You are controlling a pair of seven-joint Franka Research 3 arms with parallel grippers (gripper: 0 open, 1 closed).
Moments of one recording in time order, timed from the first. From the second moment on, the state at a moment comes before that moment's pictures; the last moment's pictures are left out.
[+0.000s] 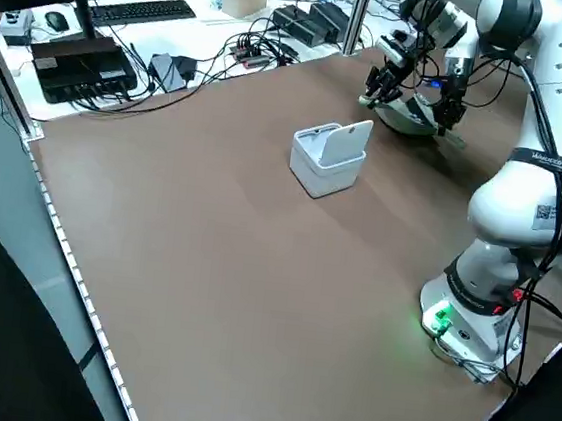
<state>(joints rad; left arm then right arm) -0.51 0.65 -0.11 -1.59 0.62 1.94 -2.36 0.78 1.00 0.01 -1.13 0.53 1.93 0.74</state>
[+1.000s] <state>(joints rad) -0.51 0.66 -0.11 -1.59 0.62 1.94 -2.36 0.75 1.02 0.02 -1.13 0.66 1.99 0.70</state>
